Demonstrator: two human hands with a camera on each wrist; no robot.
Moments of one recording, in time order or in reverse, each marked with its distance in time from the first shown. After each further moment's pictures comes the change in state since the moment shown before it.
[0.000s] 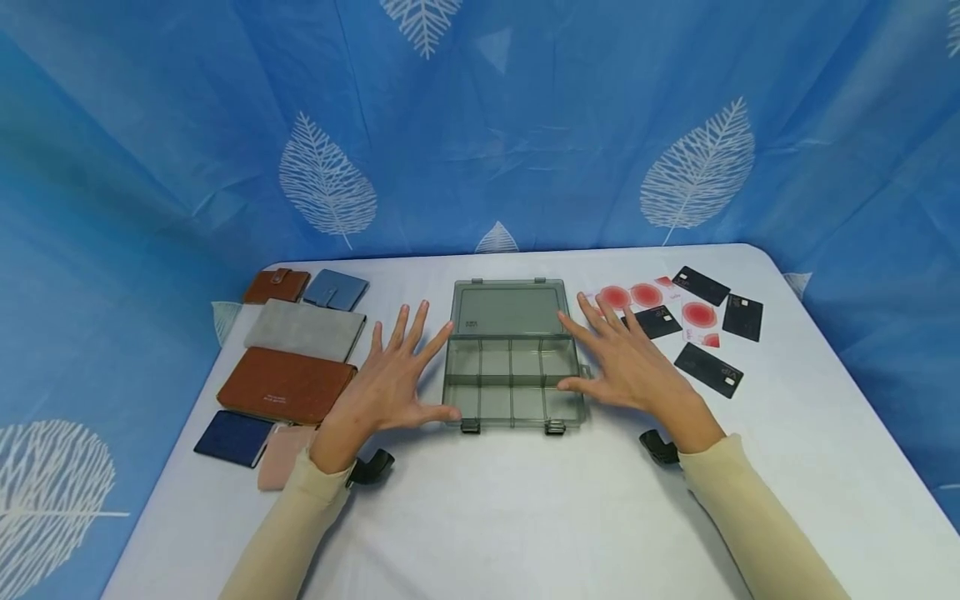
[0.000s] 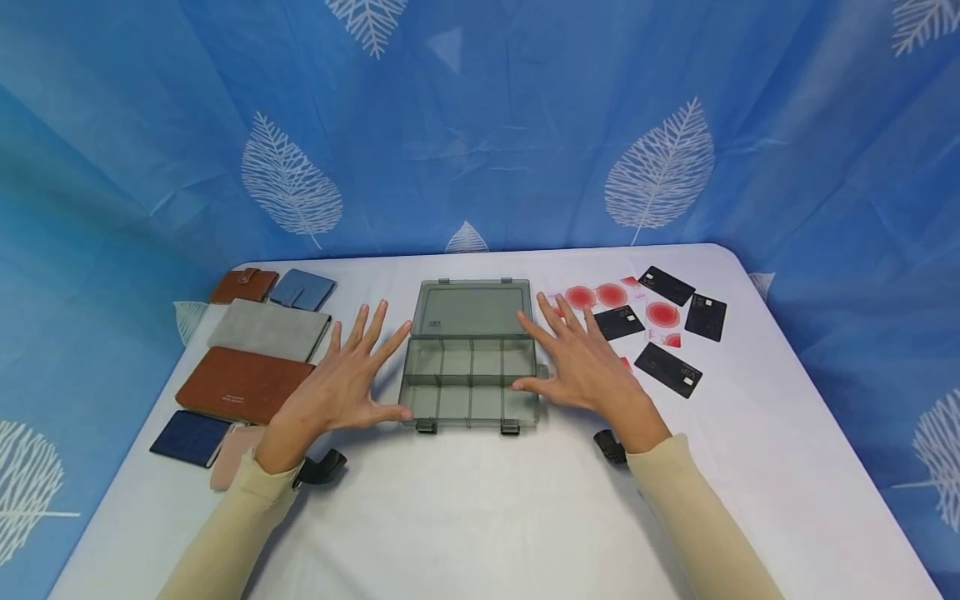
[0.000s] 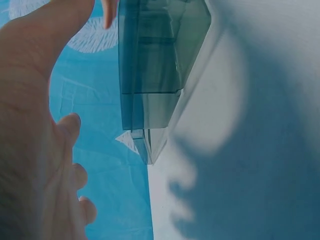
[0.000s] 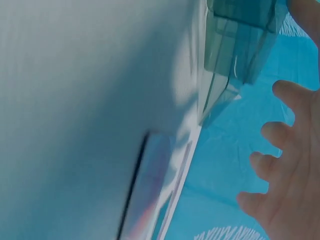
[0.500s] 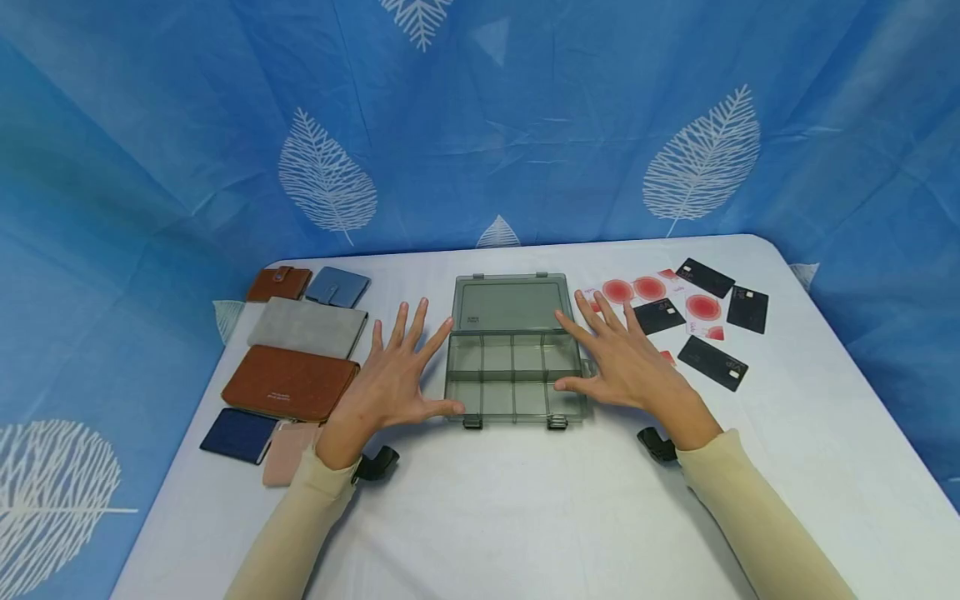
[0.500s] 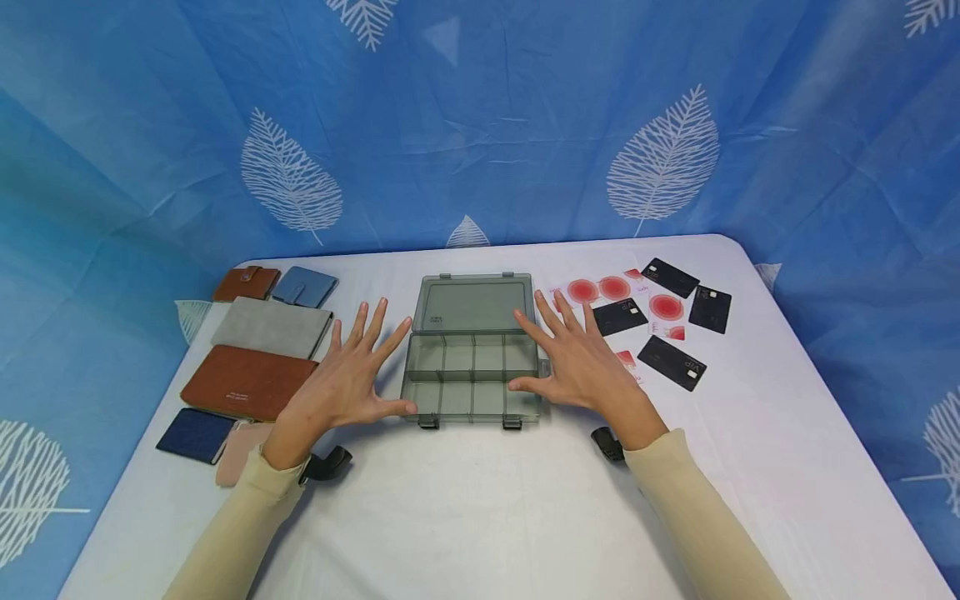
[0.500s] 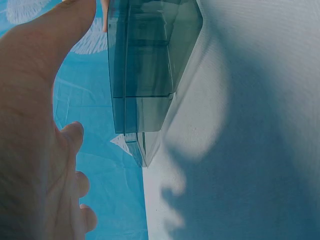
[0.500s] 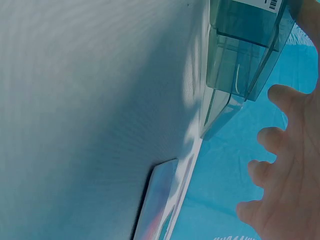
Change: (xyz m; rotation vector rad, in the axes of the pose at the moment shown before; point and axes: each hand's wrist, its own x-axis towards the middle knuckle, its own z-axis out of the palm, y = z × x) left_hand 0.002 0.001 0.004 0.049 0.002 -0.032; right_hand 0.003 -0.009 0.006 0.018 -0.034 0.021
